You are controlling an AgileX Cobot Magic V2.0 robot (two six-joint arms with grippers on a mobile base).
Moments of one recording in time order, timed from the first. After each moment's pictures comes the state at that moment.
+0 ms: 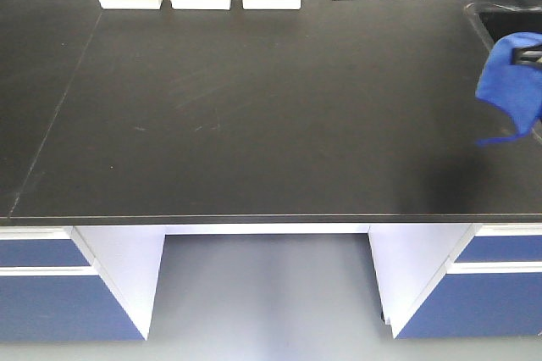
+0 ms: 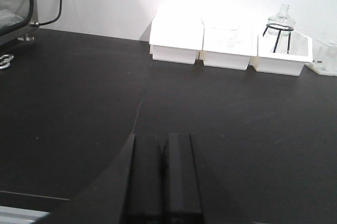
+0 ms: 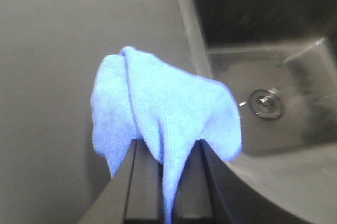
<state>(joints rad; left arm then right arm) 0.06 -0.01 0.03 0.07 0.15 -0.18 -0.12 1.36 -1.02 -0.18 0.43 0.08</state>
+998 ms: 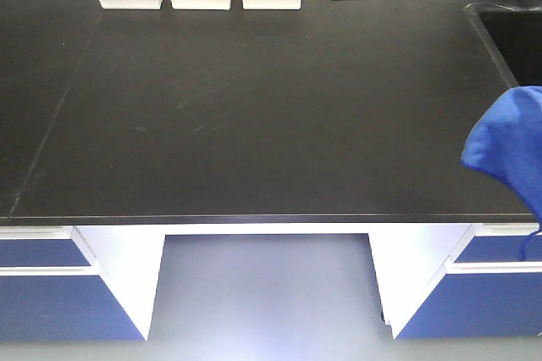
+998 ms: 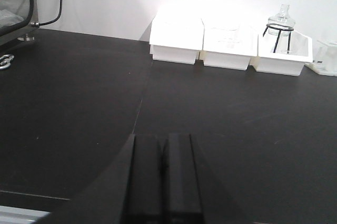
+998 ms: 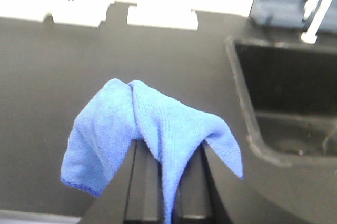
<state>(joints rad) 0.06 -0.01 0.03 0.07 0.15 -0.18 0.00 0.51 -0.56 0.00 0.49 -0.09</state>
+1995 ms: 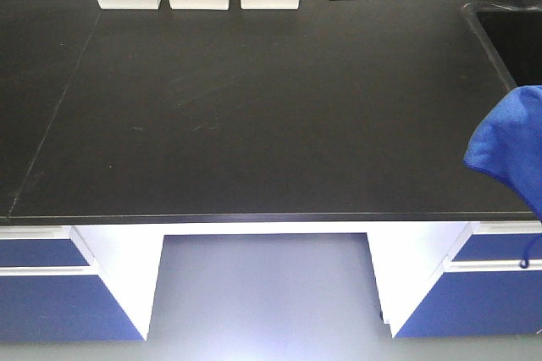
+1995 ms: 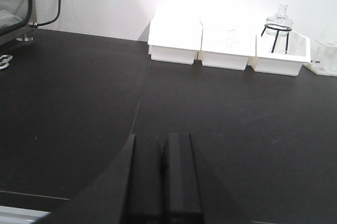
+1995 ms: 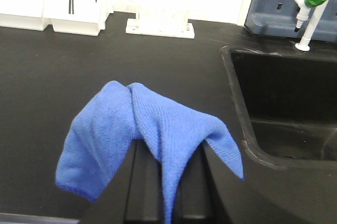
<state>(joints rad) 0.06 -0.01 0.03 0.07 0.15 -0.18 0.00 0.48 -0.56 0.00 0.49 -0.09</state>
